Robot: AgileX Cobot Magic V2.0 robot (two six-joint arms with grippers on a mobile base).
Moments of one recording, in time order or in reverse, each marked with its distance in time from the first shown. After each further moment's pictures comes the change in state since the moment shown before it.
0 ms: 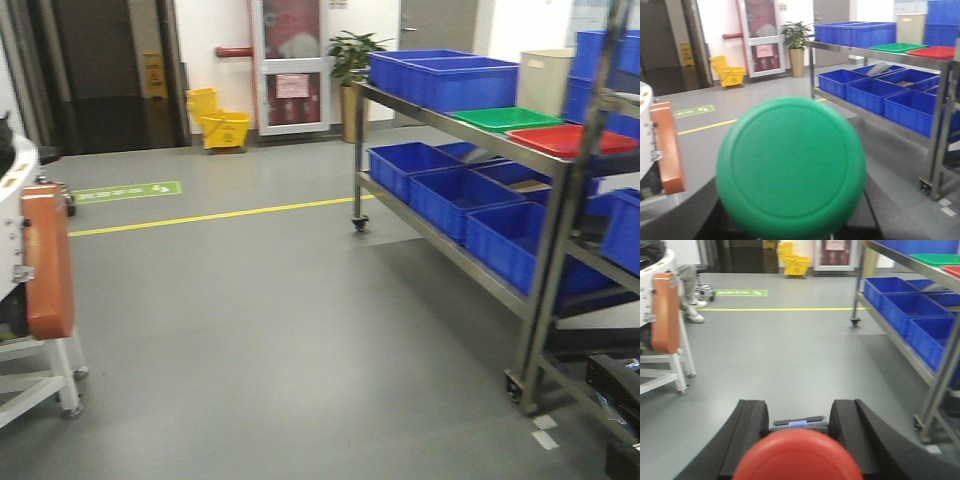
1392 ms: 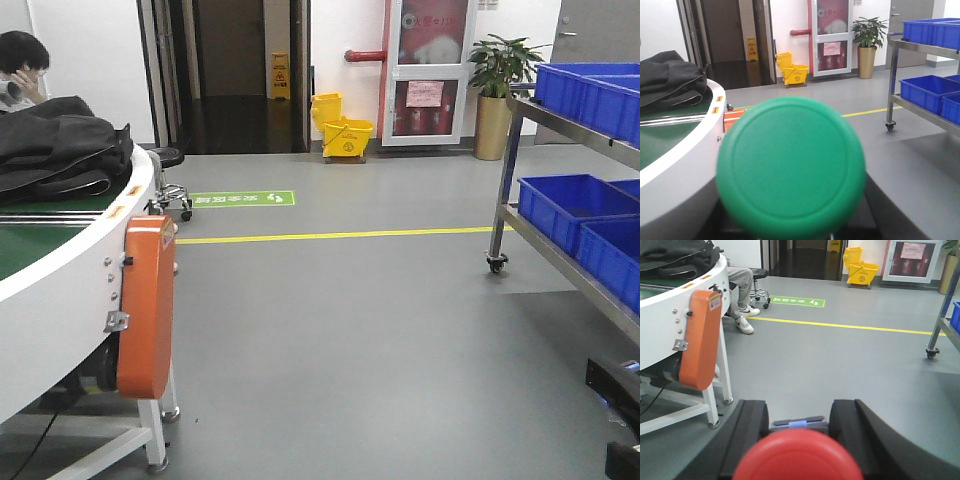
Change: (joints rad) left arm 0.000 0.000 0.000 0.000 0.000 -0.001; right arm 0.000 0.000 0.000 0.000 0.005 -0.001
